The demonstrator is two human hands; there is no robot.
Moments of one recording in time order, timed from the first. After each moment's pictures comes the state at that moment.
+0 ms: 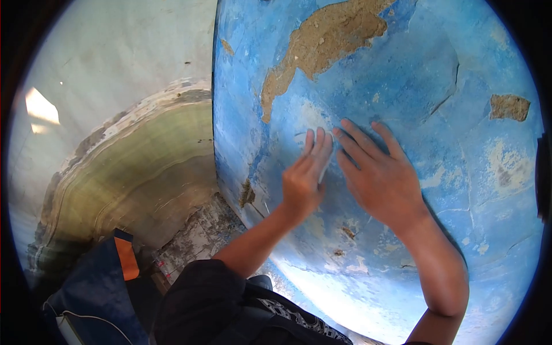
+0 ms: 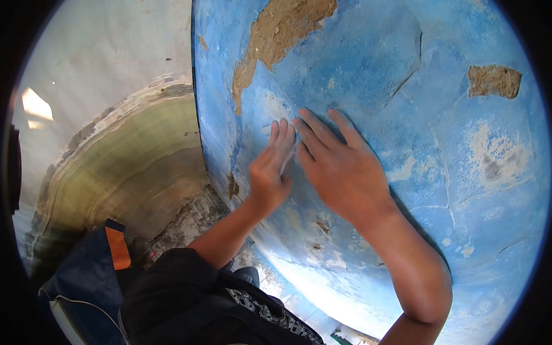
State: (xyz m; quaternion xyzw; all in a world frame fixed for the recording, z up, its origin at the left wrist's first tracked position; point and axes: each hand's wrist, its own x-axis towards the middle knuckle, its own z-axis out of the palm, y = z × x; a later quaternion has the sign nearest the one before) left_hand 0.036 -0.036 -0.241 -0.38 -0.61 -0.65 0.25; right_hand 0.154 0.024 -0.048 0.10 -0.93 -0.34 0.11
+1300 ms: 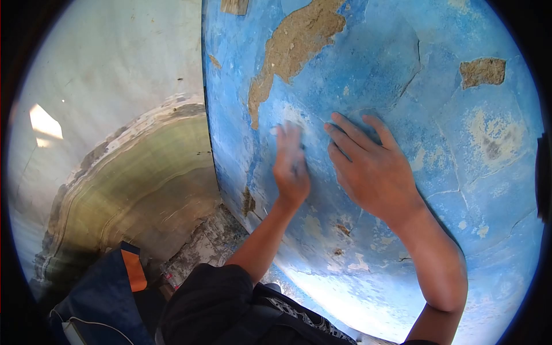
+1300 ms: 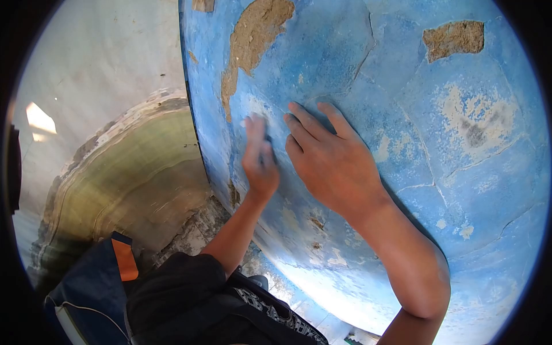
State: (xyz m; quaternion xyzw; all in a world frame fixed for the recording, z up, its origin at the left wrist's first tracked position) left_hand 0.033 -0.001 -0.251 -0.31 -0.54 -0.74 0.27; right_hand 0.168 0.024 -0.042 0.10 -0.92 -0.32 0.19
